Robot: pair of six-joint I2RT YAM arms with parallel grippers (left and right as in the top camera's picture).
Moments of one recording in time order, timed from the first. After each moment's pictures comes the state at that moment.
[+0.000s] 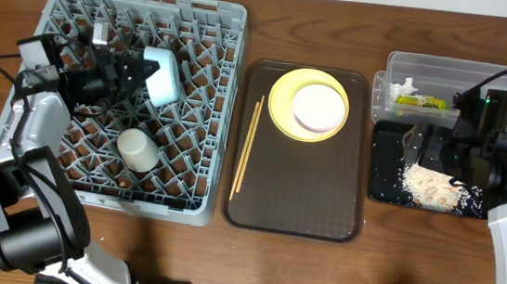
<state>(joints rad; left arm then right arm) 0.41 1.80 1.15 -0.27 1.35 -0.33 -0.06 1.24 1.24 -1.05 -0.16 0.18</state>
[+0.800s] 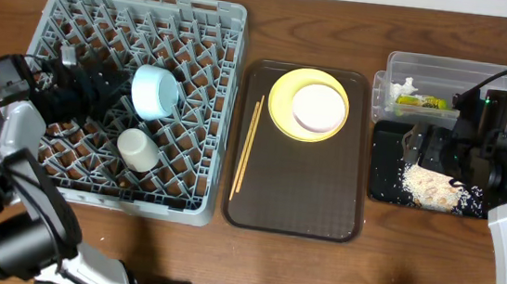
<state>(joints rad) 0.55 1.79 1.14 -0.44 1.03 -0.31 -0.06 1.24 1.24 -1.06 -0.16 0.18</state>
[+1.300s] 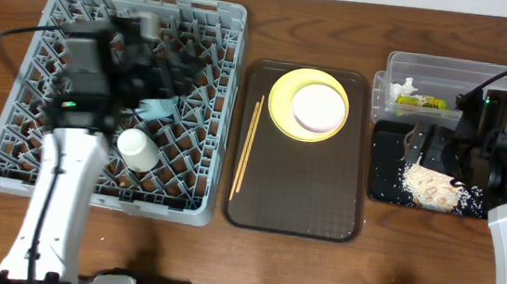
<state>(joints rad) 0.07 1.37 1.14 -0.44 0.62 -0.30 -0.06 1.24 1.24 -1.06 -0.12 0.20</state>
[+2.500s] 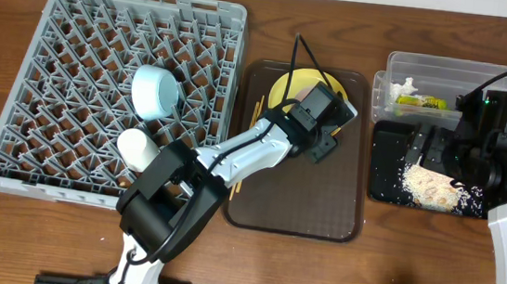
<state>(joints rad) -0.73 2.04 1.38 -0.32 0.09 0.10 -0.06 1.24 1.24 -1.07 -0.11 0.20</state>
